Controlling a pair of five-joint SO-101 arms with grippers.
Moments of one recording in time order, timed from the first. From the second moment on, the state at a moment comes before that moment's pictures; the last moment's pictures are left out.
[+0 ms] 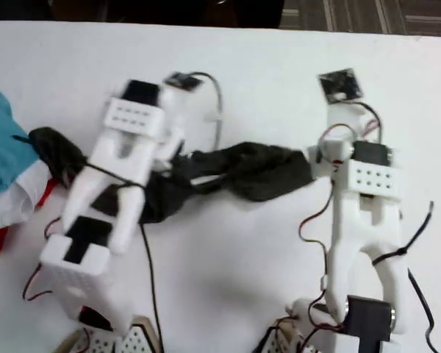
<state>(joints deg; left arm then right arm) 4.9 14.6 -13.6 100.7 -7.2 4.2 -15.8 26.0 59.6 22.5</state>
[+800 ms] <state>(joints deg) -2.1 -0.7 7.8 94.2 -15.9 -29.0 2.1 24.0 60.7 11.2</state>
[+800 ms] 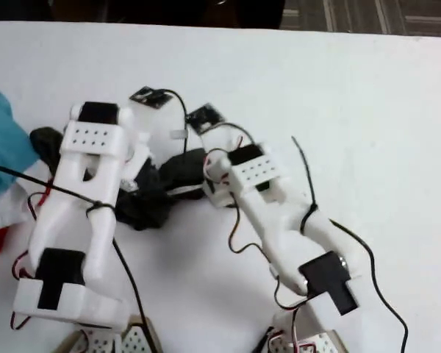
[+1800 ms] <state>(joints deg) -2.3 -0.7 -1.4 95.8 -15.8 -13.2 8.4 8.4 59.5 17.5</state>
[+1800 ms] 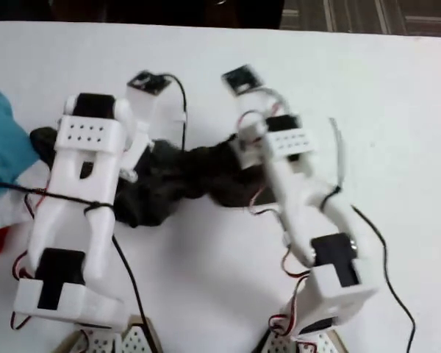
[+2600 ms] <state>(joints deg) -3.2 -0.7 -12.4 99.6 -15.8 11.2 1.9 2.8 63.8 30.5</state>
